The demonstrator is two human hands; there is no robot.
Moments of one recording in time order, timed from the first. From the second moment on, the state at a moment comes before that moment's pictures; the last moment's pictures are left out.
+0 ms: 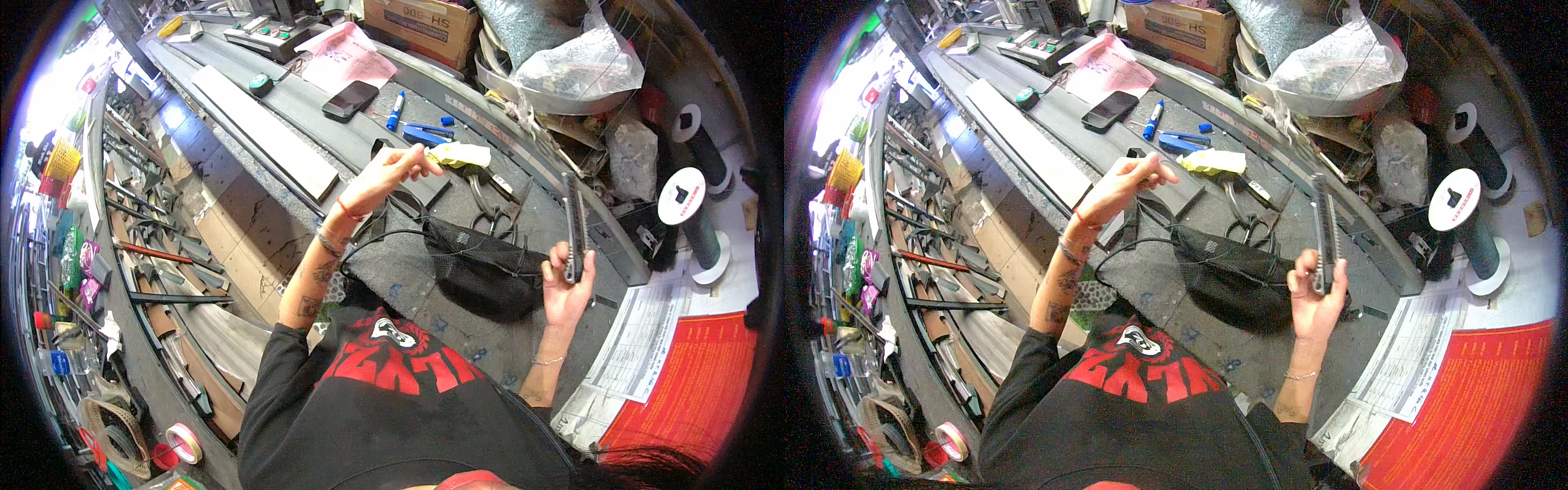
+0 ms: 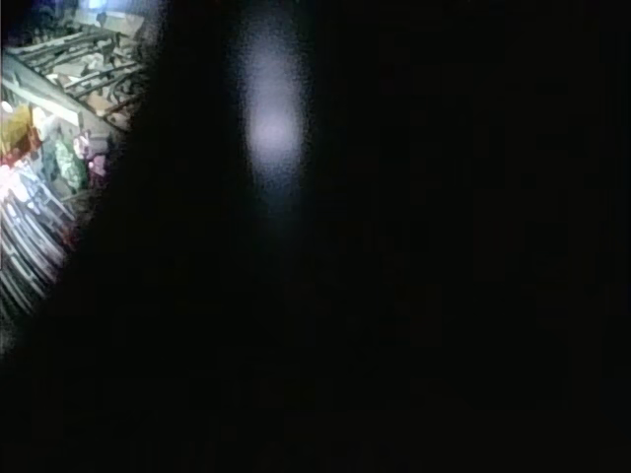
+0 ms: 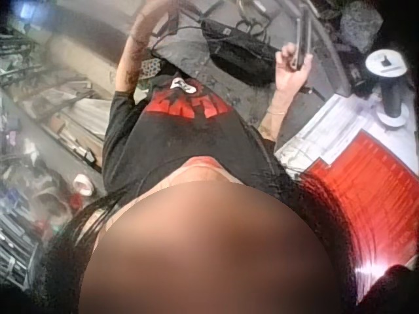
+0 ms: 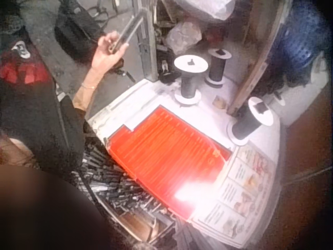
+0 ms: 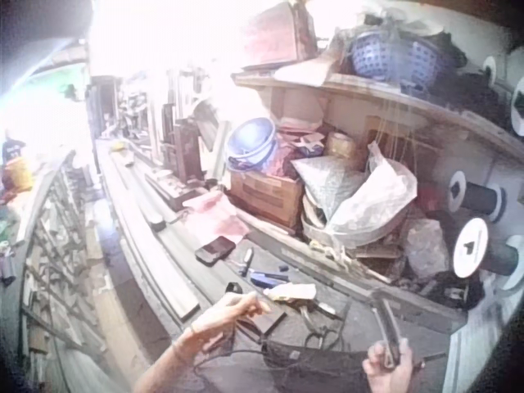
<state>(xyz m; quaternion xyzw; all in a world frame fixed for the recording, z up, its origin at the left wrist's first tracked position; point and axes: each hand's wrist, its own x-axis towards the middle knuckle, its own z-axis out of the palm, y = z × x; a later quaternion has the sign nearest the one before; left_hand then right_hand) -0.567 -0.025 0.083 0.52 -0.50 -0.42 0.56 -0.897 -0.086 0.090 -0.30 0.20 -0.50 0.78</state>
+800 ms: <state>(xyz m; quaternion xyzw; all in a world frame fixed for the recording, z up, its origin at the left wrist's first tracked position) -0.581 -0.023 0.132 0.39 -0.35 -0.47 0.71 -0.878 -0.080 0.143 -0.89 0.26 -0.31 0.23</state>
